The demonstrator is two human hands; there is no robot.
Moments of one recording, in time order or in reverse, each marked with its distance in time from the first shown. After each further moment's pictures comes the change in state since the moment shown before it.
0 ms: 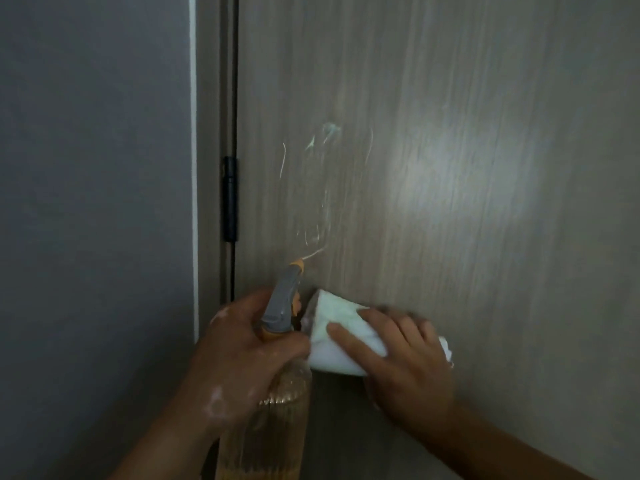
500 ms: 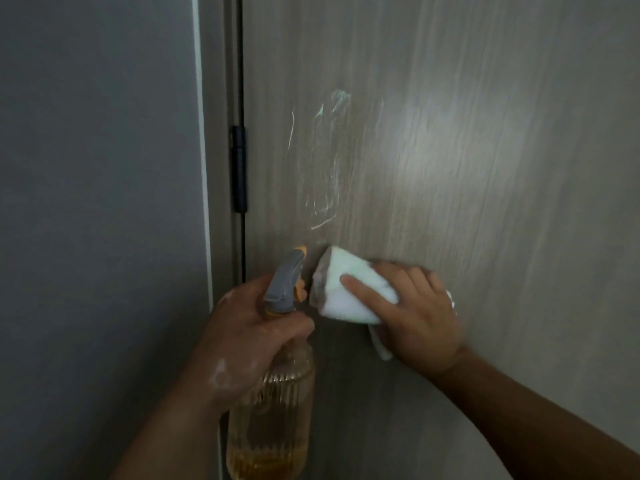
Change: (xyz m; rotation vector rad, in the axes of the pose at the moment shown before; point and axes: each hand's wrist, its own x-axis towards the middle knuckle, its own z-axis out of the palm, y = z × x) left_hand -0.013 -0.009 -0.013 -0.031 -0.096 -0.076; right_hand 0.019 0.011 -0.011 -0.022 0.033 0.019
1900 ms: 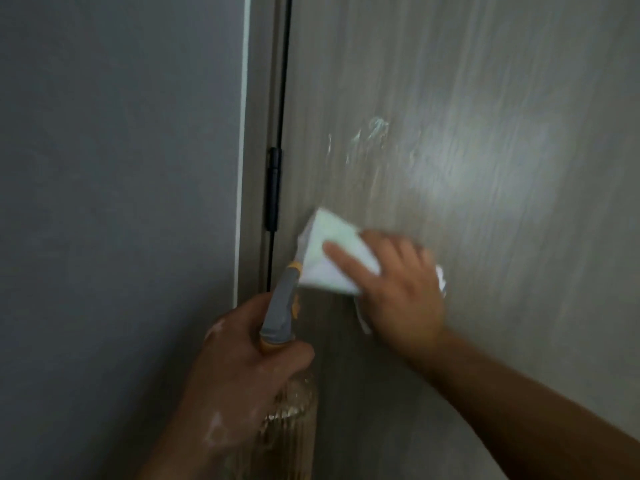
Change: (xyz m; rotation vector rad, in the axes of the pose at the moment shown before) left_hand -0.027 0.012 -0.020 -0.064 0.201 -0.030; right_hand 0.087 -0.023 -0.002 0.022 0.072 0.025
